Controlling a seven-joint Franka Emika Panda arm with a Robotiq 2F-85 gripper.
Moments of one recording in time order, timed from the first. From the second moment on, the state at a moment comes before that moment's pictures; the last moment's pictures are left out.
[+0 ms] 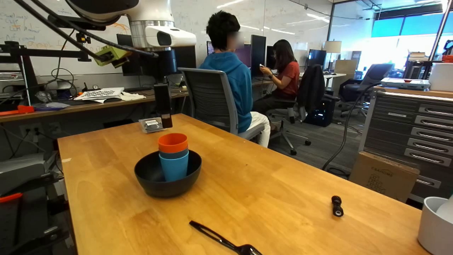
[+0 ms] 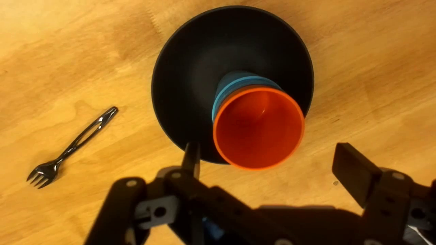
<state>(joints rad) -0.06 -0.08 -0.06 -2.54 0.04 2.54 0.27</state>
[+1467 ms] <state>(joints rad) -0.18 0.14 -0.25 -2.33 -0.18 2.67 0.74</state>
